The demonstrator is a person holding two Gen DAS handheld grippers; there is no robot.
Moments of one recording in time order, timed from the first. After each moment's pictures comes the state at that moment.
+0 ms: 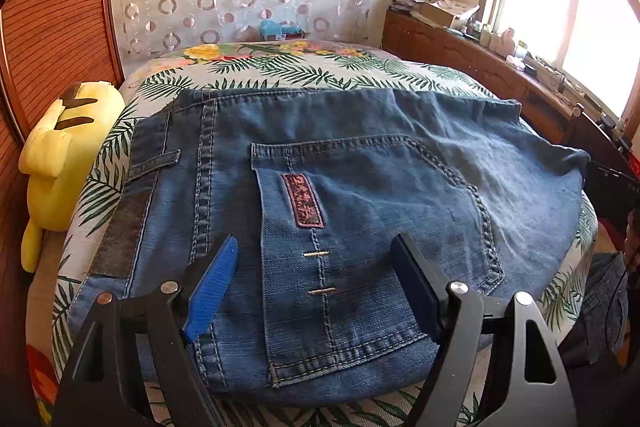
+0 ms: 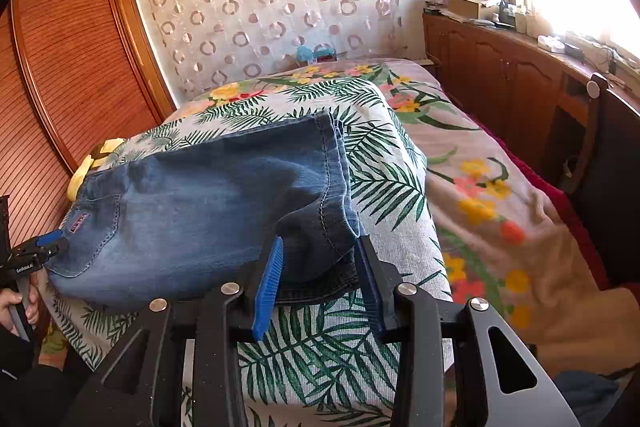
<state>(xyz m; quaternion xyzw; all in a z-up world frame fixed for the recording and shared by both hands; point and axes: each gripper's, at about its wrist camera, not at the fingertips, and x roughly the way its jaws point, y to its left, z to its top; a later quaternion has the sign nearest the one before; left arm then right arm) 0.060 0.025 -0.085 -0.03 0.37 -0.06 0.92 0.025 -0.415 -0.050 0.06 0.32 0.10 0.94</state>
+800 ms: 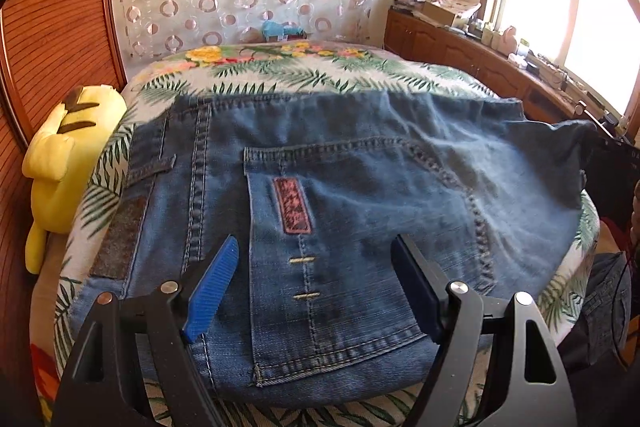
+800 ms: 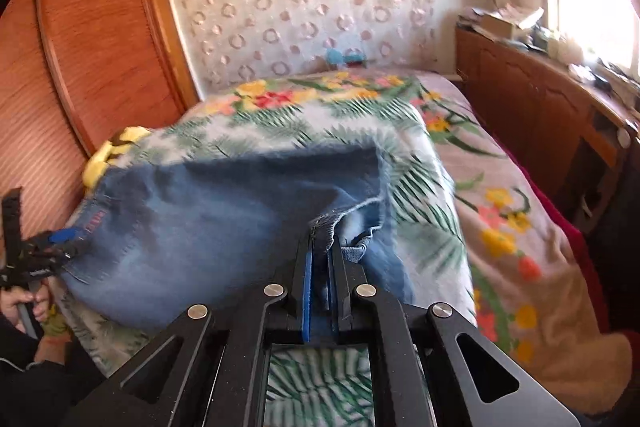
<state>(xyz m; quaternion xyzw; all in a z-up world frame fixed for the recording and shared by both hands) 0.059 0.015 -0.075 -0.02 0.37 -0.05 0.93 0.040 -0.389 -0.018 0.02 0.30 0.16 0.94</state>
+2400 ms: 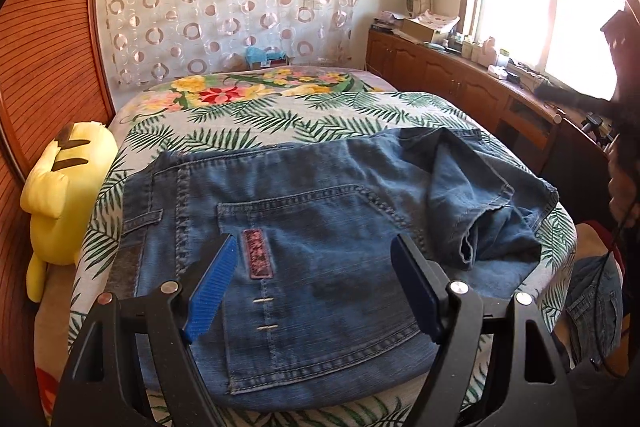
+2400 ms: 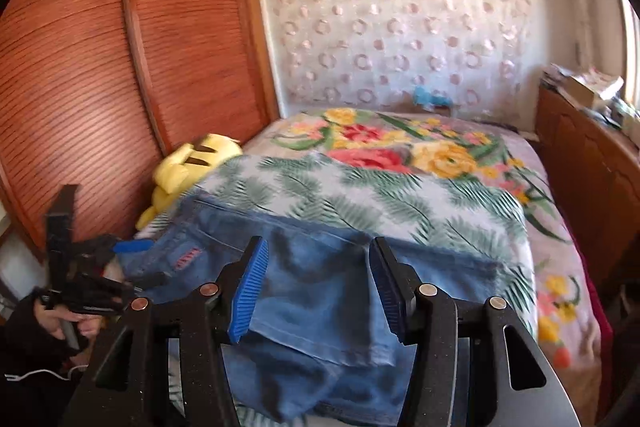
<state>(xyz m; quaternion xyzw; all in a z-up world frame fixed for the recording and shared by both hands) 0.059 -0.006 -0.042 -0.01 0.33 -0.08 0.94 0.038 -0.290 0.049 -0.04 0.26 0.27 0.93</state>
